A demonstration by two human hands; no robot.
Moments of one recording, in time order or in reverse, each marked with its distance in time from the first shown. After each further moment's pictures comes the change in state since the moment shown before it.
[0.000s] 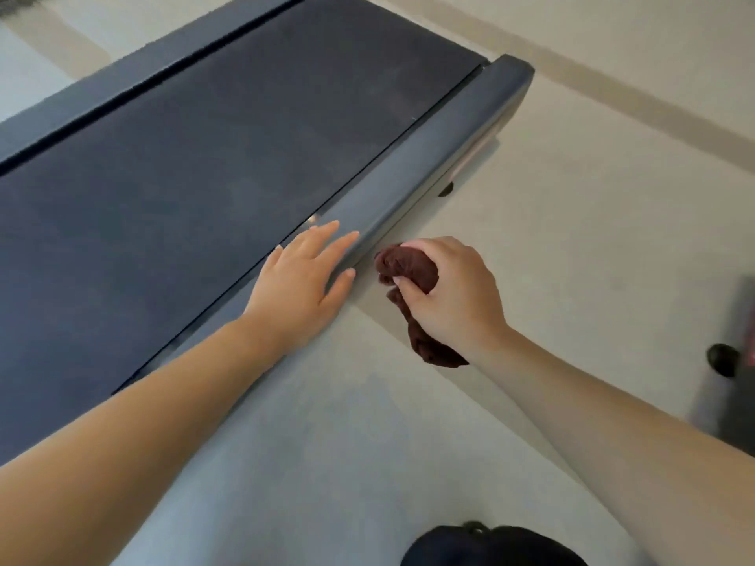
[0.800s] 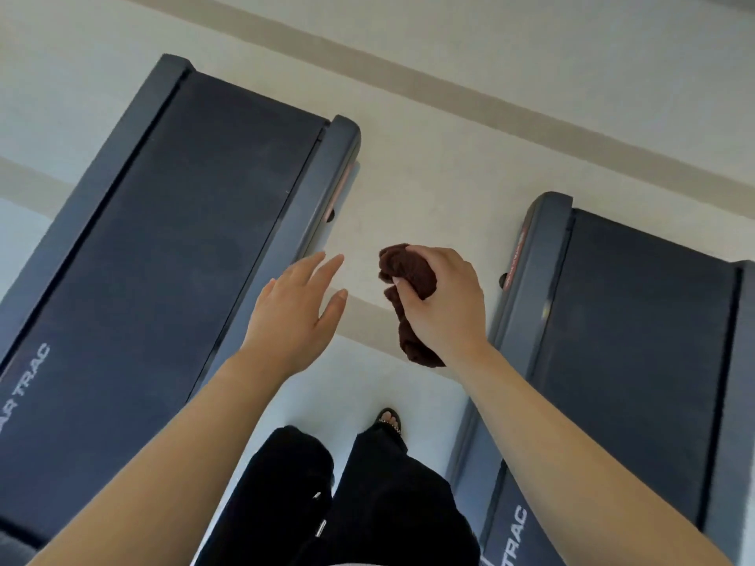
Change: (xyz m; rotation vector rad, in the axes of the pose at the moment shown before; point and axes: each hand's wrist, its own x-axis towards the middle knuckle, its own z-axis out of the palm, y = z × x) left_hand 0.007 0.364 -0.356 0.000 -0.308 0.139; right_hand -0.062 -0.108 -0.477 0.136 0.195 0.437
